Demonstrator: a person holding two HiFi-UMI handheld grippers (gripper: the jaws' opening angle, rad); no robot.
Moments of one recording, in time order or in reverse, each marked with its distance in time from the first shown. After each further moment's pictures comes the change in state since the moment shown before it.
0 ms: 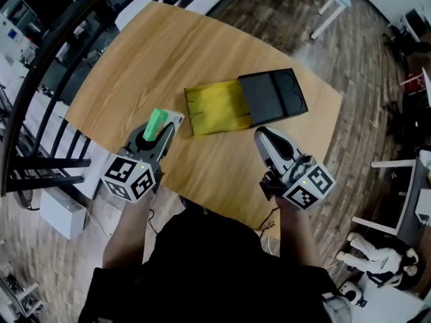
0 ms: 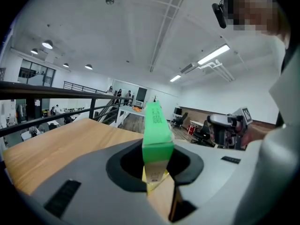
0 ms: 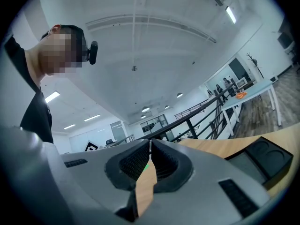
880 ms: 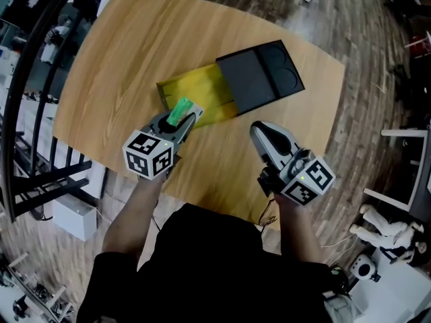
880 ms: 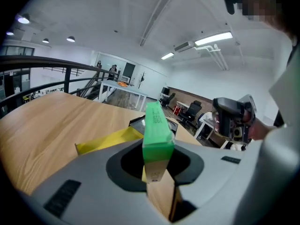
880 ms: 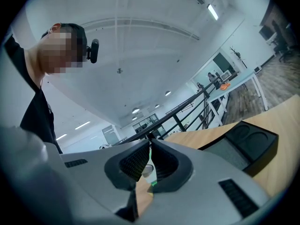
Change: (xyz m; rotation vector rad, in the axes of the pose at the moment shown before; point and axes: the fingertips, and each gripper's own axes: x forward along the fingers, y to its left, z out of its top) left arm 0.153 -0.039 -0.094 -0.016 0.296 -0.197; right arm -0.030 -0.087 -0.035 0.134 -0.006 -0.102
